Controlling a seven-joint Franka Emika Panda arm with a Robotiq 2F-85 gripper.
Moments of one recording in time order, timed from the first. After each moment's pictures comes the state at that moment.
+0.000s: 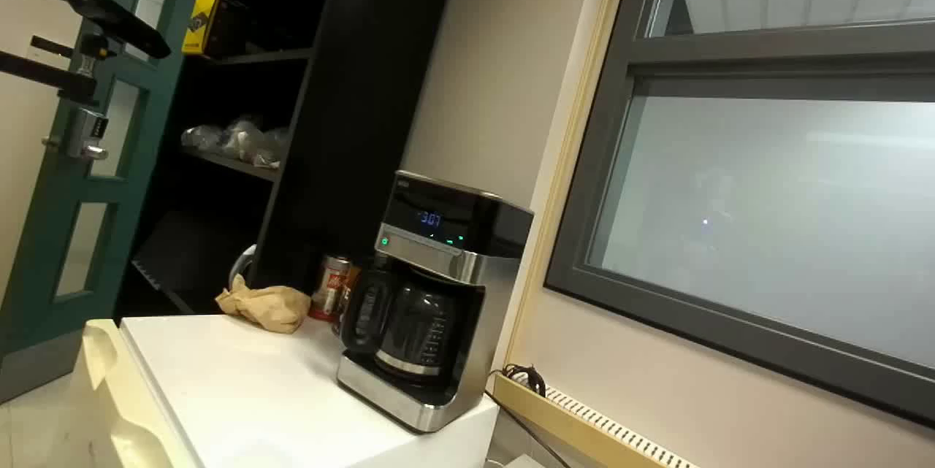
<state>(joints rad) -0.13 -0.44 -0.15 -2.46 -0.03 1.99 -0.01</state>
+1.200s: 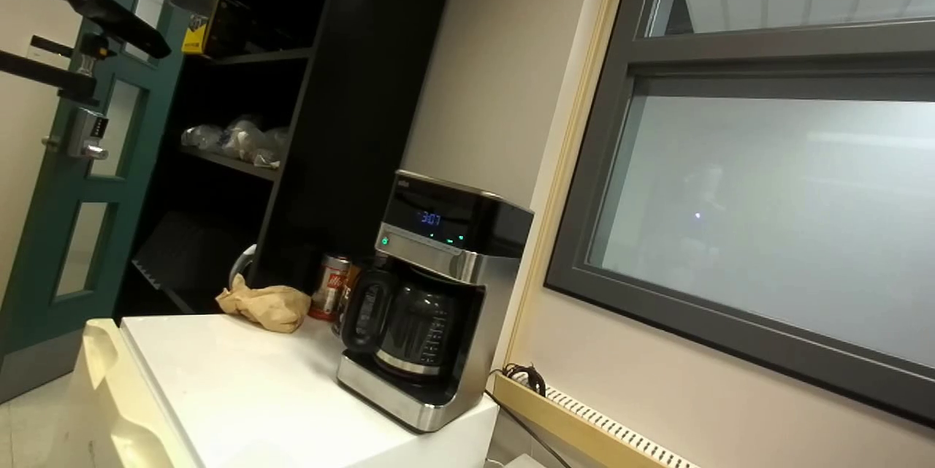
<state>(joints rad) -0.13 -0.33 -0.07 -2.38 -0.14 2.15 0.06</state>
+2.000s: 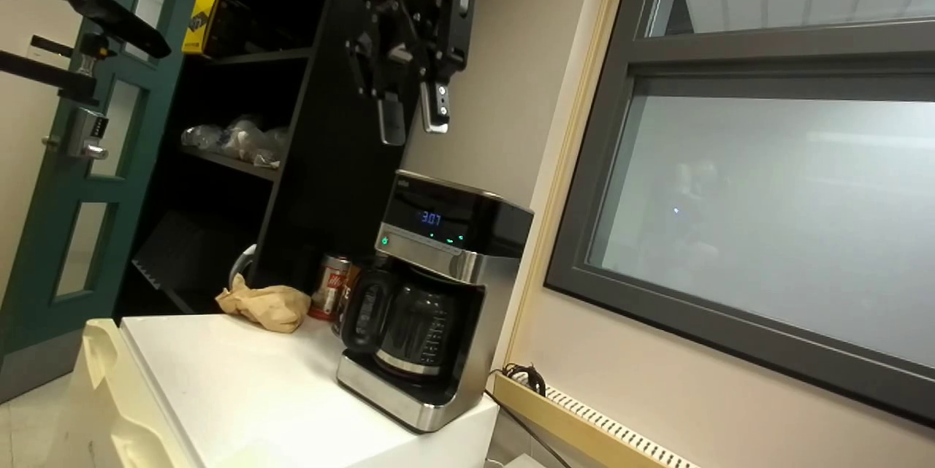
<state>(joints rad) -0.08 0.07 0.00 -2.03 -0.41 2.31 0.23</state>
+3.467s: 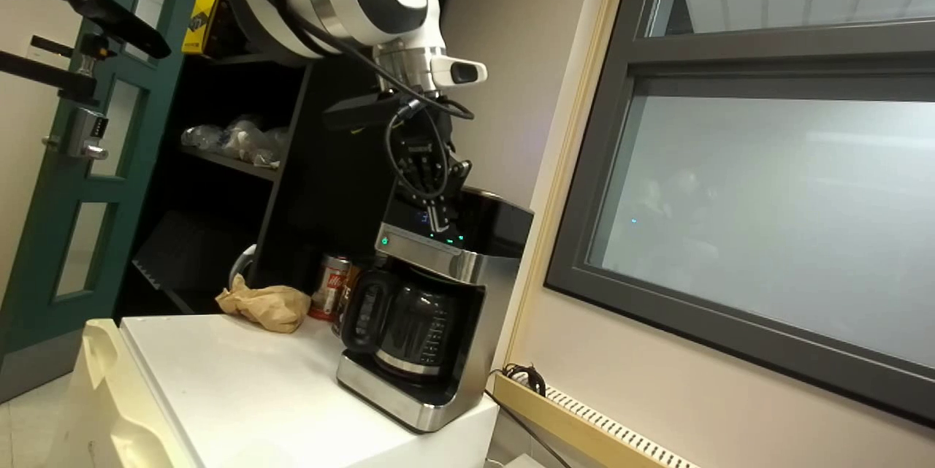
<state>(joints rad) 0.06 0.56 -0.06 -1.63 -0.33 2.66 0.29</state>
